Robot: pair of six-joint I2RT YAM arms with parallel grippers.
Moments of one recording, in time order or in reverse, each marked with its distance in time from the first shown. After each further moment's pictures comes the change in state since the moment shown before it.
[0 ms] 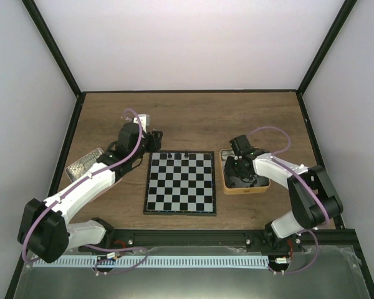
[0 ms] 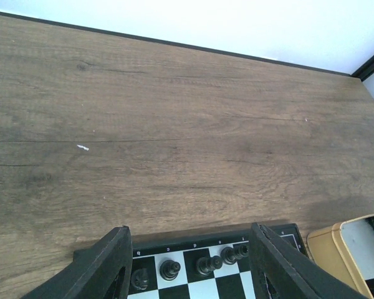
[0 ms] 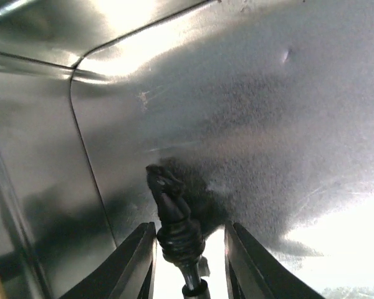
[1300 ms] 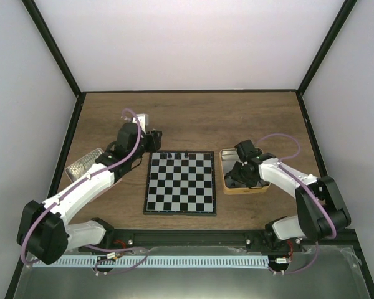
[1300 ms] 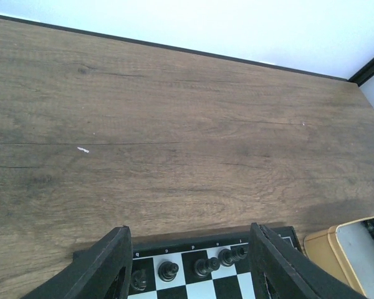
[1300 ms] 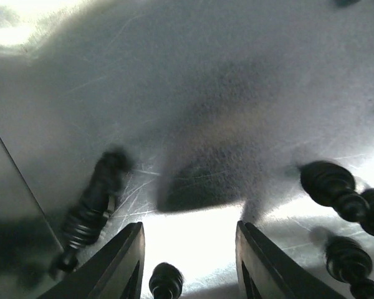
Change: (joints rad) left arm 0.000 -0.014 0.000 -0.003 -0.003 -0.008; right arm -0.021 -0.103 -0.052 -0.146 0.060 0.098
